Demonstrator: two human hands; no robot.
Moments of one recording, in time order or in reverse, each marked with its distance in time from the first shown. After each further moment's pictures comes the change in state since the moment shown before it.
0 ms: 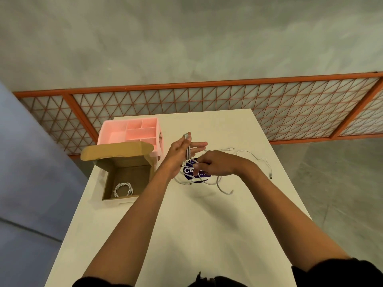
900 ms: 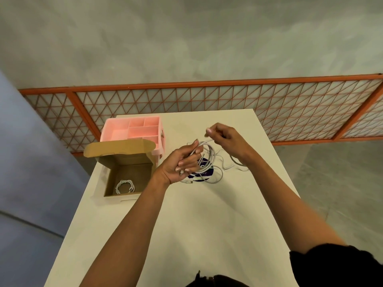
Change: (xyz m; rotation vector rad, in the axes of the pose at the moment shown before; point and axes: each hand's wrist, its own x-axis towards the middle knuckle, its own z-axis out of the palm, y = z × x) left_hand -0.025 0.010 -0.004 -0.529 -0.545 -0.261; right_hand 0.007 0.030 -0.015 0.612 0.523 -0.105
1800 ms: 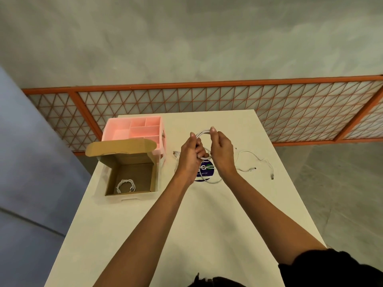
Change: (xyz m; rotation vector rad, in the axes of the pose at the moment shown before) left_hand 0.031 -0.020 0.030 0.187 0.663 0.407; right_hand -0.003 0.007 0.057 0.107 0.514 0.092
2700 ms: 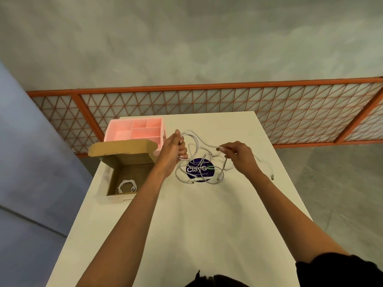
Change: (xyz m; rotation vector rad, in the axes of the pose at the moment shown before) left_hand 0.014 0.027 -0.048 0.236 -0.035 0.003; right_hand 0.018 0.040 -0.061 -0.363 -0.250 -0.138
